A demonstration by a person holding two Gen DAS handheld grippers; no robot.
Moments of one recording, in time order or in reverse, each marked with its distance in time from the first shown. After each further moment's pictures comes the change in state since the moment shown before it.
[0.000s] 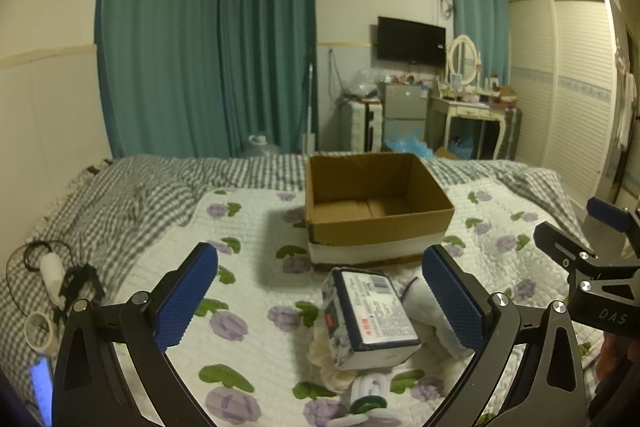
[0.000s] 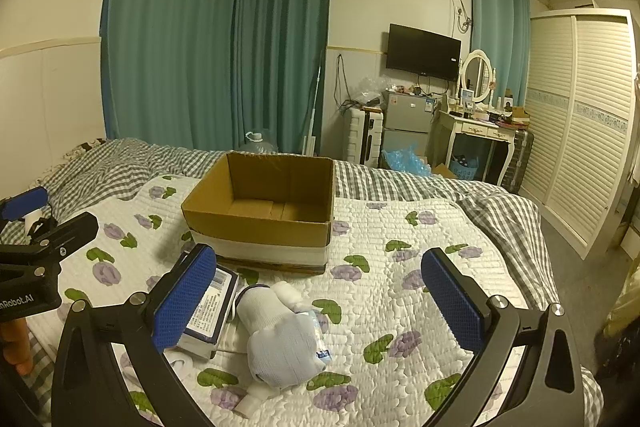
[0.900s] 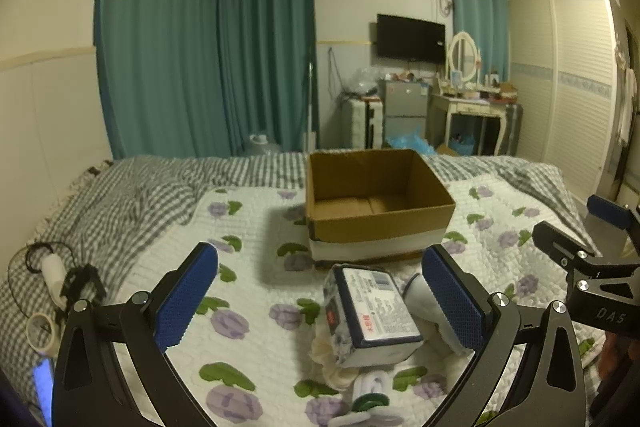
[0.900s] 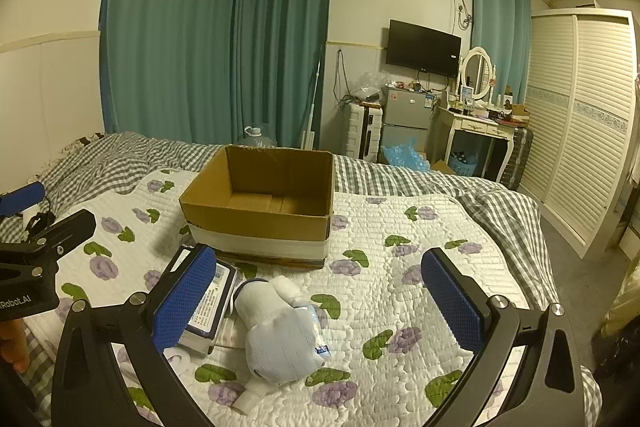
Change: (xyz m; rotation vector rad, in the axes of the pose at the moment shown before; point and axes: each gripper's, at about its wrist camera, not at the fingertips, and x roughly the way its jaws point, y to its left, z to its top) left arm 0.000 0.000 -0.004 0.010 0.001 0.006; right arm 0.002 0.001 -0.001 -0.005 0.020 -0.008
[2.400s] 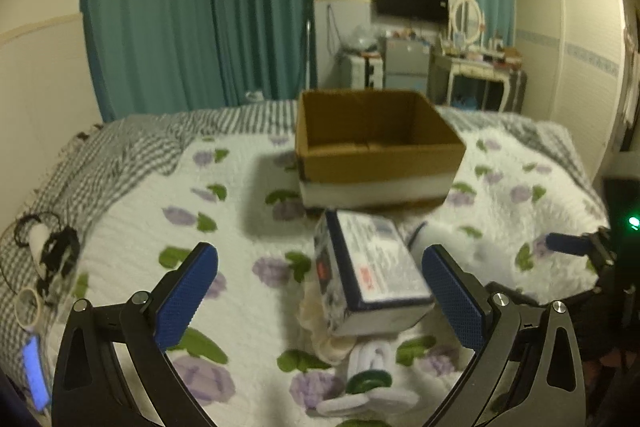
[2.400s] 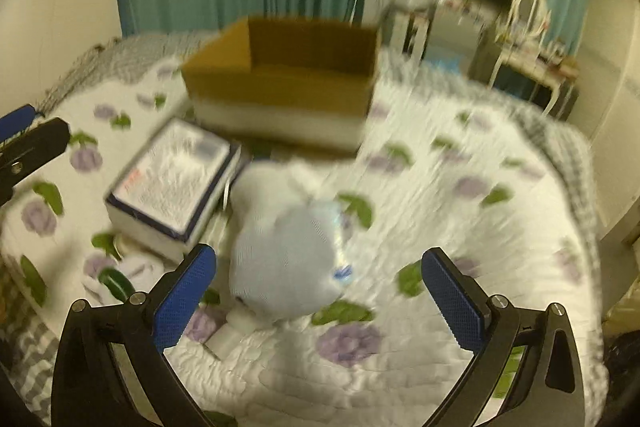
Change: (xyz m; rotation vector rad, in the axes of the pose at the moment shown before) left arm 0.043 -0.014 -0.042 0.016 0.162 0.011; right arm 0.083 0.003 -0.056 -0.094 0.361 0.128
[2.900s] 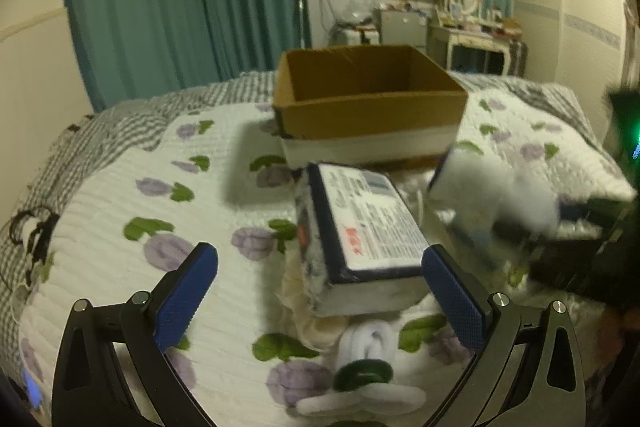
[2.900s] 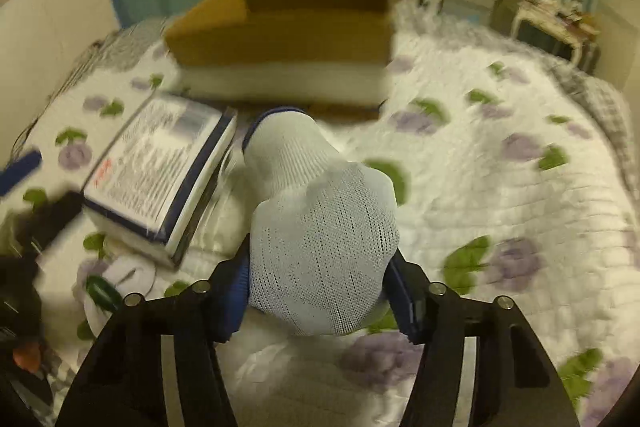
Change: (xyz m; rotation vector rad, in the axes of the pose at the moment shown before) left arm 0.032 -0.020 -0.022 0.056 0.077 0.004; right arm 0.054 -0.008 -0.008 0.076 0.118 0.105
